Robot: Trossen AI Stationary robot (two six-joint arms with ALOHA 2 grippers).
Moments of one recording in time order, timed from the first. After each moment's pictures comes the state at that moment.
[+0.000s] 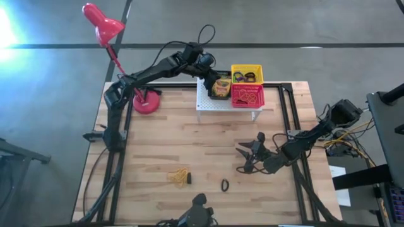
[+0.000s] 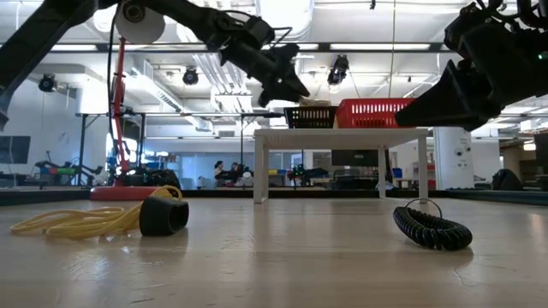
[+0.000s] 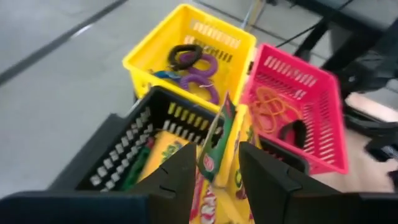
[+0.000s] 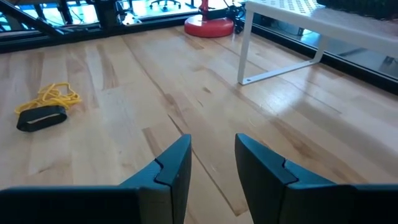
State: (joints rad) left arm 0.61 2.01 1.83 -0.42 0.39 -0.04; right arm 0.57 1.34 0.35 0.42 0.97 0.55
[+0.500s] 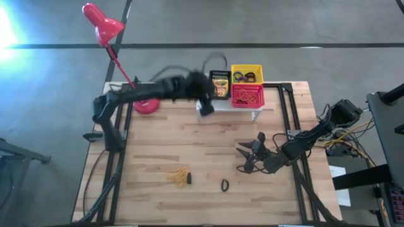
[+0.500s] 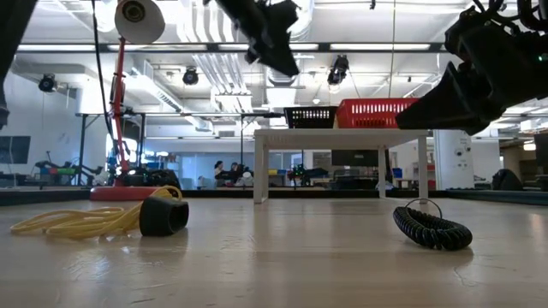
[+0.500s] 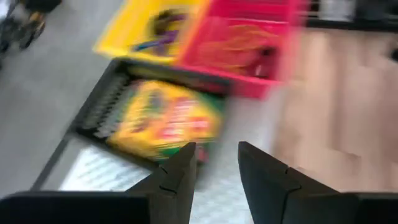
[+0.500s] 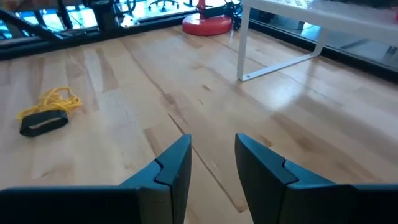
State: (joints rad) left arm 0.29 1.80 1.72 -0.65 -0.15 0.12; right arm 0.57 1.34 0.34 0.43 0.97 0.59
